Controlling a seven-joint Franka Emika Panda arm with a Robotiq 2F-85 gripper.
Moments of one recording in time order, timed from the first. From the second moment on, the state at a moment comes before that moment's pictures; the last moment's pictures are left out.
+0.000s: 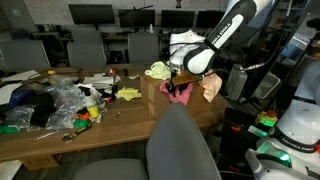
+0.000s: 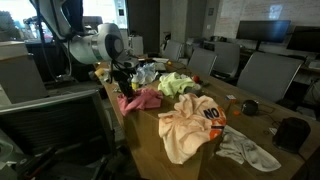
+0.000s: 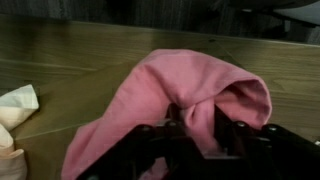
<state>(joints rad) -0.04 0.14 -0.07 -2.43 -0.32 2.59 0.92</state>
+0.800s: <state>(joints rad) -0.01 -0.09 -0.02 -2.51 -0.32 2.37 0.93</state>
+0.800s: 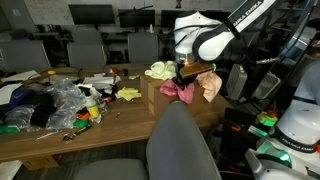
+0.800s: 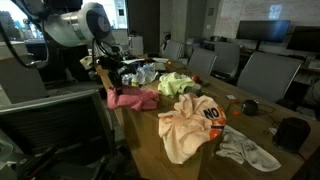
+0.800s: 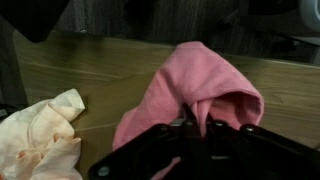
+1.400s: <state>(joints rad) 0.06 -0.36 0.17 -2.47 -0.31 2.03 0.90</state>
